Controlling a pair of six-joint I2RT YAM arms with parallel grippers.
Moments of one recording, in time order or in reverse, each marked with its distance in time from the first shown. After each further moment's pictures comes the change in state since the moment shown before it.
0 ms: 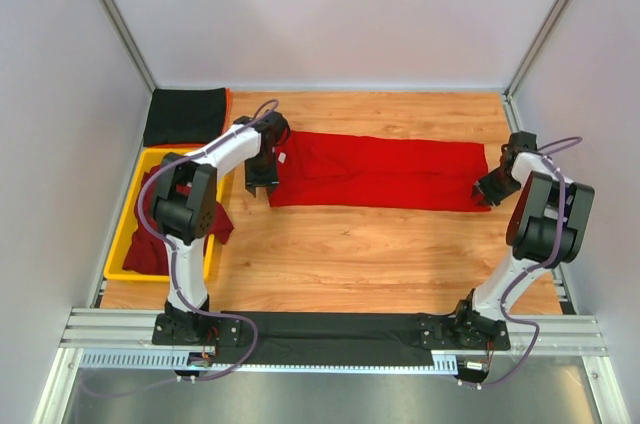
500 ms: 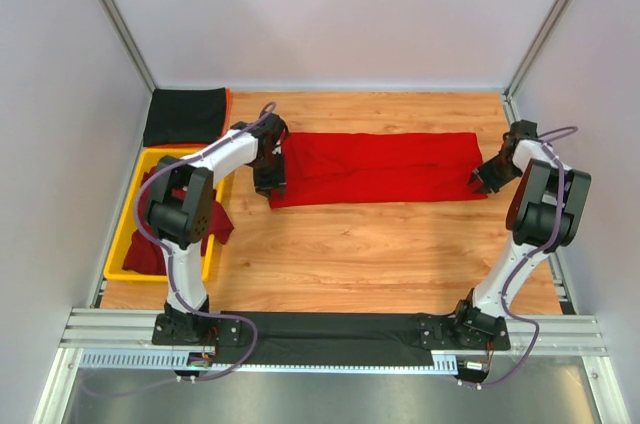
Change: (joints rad) left arm 0.000 -0.068 -0.082 0.130 0.241 0.021; right arm 0.000 0.139 0.177 -0.060 -0.086 -0.021
